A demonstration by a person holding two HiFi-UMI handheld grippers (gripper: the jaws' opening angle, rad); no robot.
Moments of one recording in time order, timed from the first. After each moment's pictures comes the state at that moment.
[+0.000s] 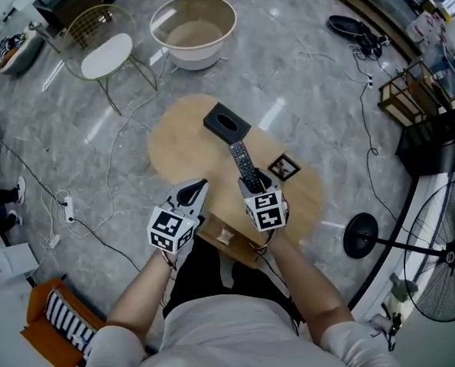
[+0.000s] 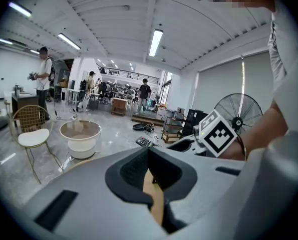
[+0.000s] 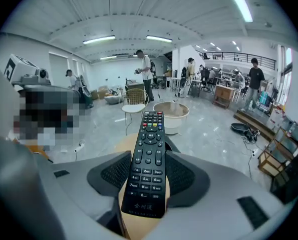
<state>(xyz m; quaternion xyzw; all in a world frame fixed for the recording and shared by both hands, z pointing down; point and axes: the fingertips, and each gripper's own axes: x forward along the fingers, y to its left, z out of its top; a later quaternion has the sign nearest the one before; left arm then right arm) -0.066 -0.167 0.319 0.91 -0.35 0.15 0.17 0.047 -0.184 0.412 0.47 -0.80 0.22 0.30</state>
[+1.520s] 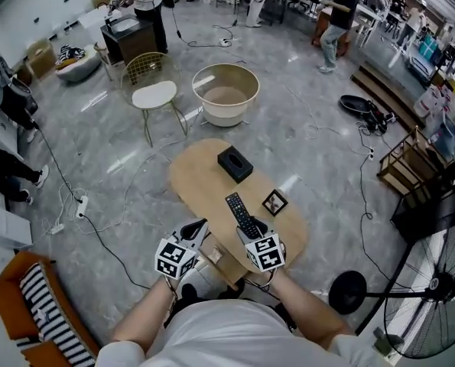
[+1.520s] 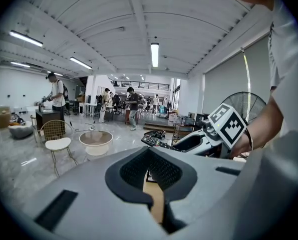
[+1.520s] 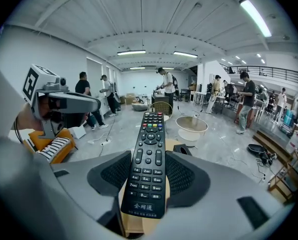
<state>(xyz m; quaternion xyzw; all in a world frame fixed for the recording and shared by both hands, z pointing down) -0.025 0.048 0.222 0.87 -0.46 0.13 0.11 0.085 0.022 0.295 0.36 -0.89 0.13 0.27</state>
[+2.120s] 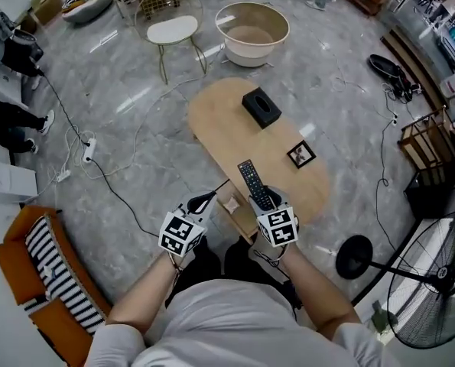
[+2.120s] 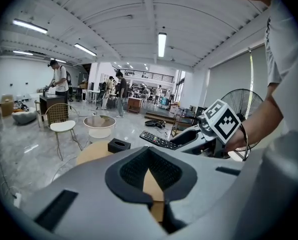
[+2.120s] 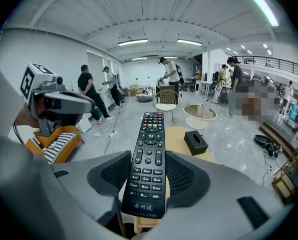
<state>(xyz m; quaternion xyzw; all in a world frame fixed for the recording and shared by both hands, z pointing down) -0.088 0.101 0.289 0.86 -0.45 0.16 0.17 0.025 0.066 0.359 0.33 -0.88 0.16 0.31</state>
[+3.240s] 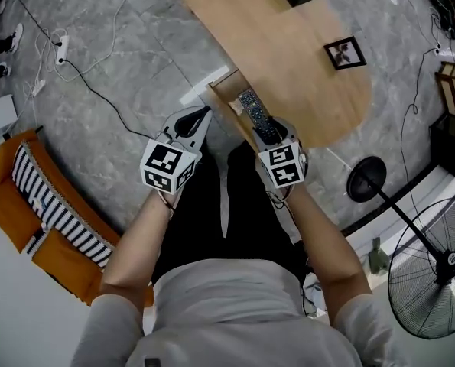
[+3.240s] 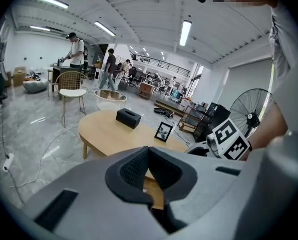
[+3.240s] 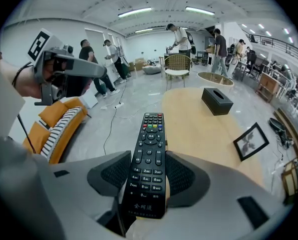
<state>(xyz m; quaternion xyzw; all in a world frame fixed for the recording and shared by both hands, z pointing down) -0.126 0.082 0.483 0.81 -0.47 0.18 0.29 0.011 0.107 0.593 0.24 -0.84 0.23 0.44</state>
